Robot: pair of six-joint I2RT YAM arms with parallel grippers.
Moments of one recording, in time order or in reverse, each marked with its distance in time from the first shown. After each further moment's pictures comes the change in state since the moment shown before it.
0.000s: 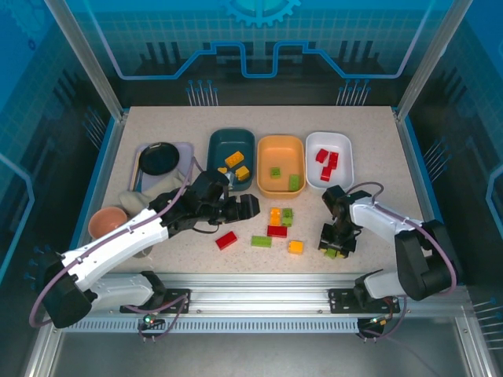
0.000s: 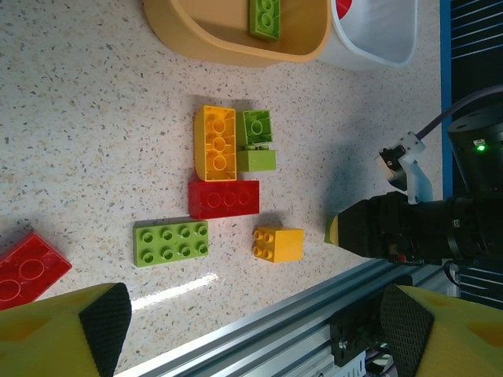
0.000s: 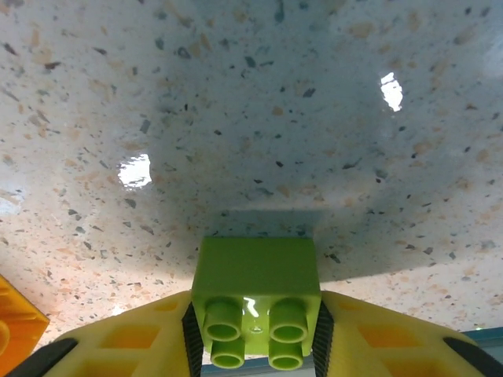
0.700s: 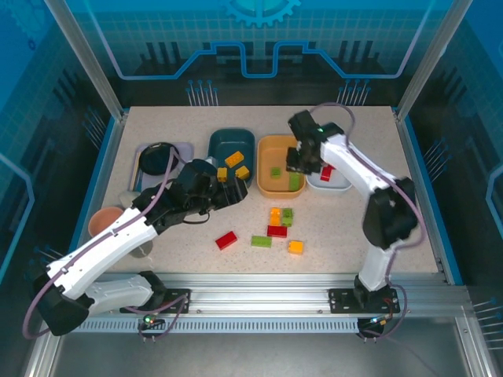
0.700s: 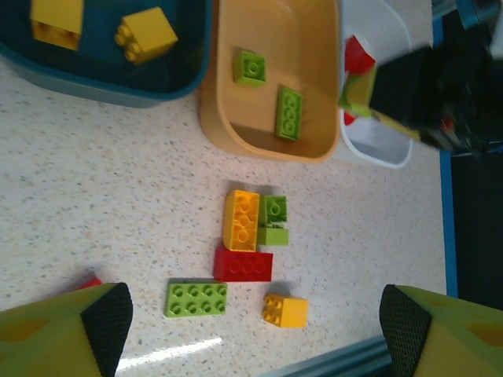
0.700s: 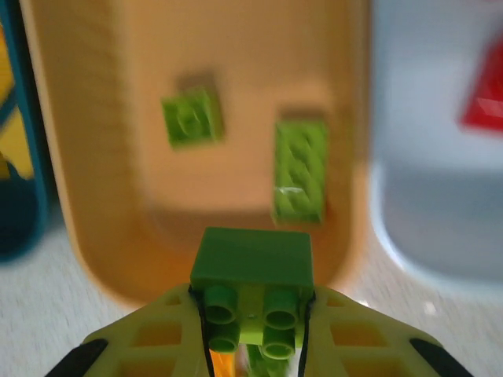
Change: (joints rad) left arm 0.065 -0.052 0.107 -0.111 -0.183 -0.026; right arm 0.103 0.525 1.026 -0.034 0.154 -0.132
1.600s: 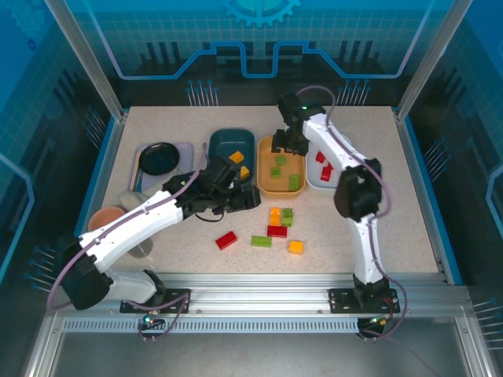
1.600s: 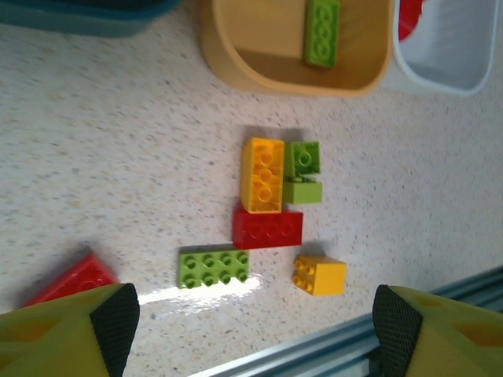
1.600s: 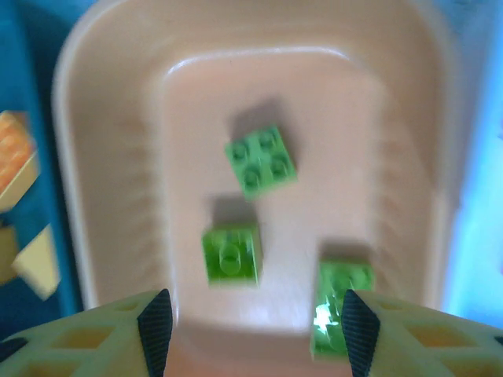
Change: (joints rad) left arm -0.050 0.252 0.098 -0.052 0.110 0.076; right arm -0.019 0.214 0.348 -0.134 0.005 -0.056
